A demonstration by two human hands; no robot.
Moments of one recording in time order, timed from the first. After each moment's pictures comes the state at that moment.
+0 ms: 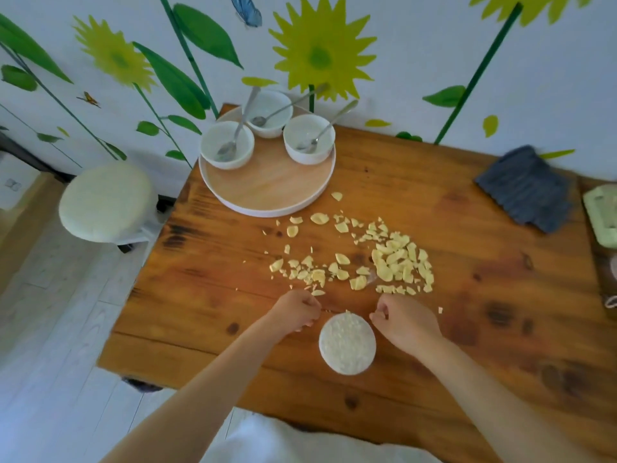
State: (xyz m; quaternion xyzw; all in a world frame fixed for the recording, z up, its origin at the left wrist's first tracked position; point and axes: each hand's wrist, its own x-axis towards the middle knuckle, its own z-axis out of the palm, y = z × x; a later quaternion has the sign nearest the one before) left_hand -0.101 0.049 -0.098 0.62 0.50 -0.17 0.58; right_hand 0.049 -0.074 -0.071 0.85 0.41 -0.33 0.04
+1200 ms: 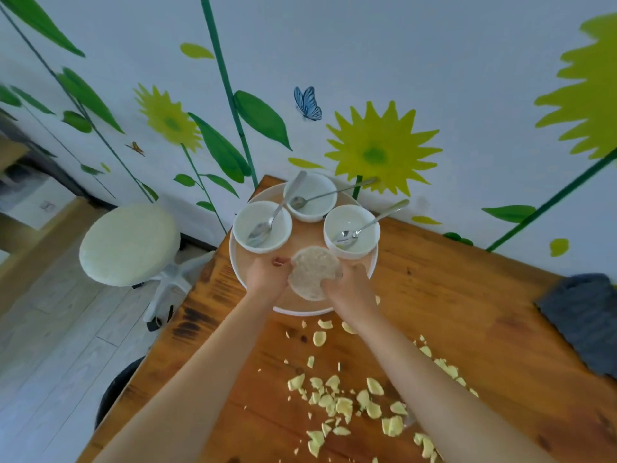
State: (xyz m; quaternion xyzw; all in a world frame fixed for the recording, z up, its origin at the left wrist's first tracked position) left_hand -0.055 0.261 -0.076 0.51 0.66 0.17 0.52; right_hand 0.059 0.180 -0.070 0.81 0.39 -0.36 -0.25
